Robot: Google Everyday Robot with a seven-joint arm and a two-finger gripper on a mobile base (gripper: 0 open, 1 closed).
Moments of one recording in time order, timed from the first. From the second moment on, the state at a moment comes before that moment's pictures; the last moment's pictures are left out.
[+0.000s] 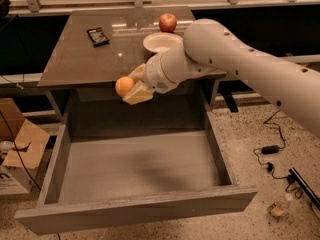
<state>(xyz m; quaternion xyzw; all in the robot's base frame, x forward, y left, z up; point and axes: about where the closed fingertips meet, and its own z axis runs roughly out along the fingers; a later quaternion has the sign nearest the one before) 0.612 0.069 0.839 -0.64 0.63 0.18 0.39</state>
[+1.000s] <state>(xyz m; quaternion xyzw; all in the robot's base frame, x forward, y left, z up) 0.725 0.079 0.910 -0.60 0.61 0.12 0.49</state>
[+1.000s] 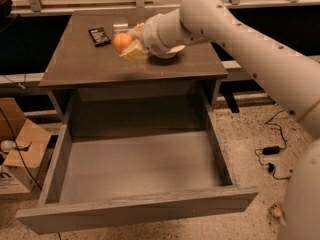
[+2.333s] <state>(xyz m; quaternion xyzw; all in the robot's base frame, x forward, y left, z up) 0.800 0.122 0.840 -0.62 0.64 0.20 0.40</state>
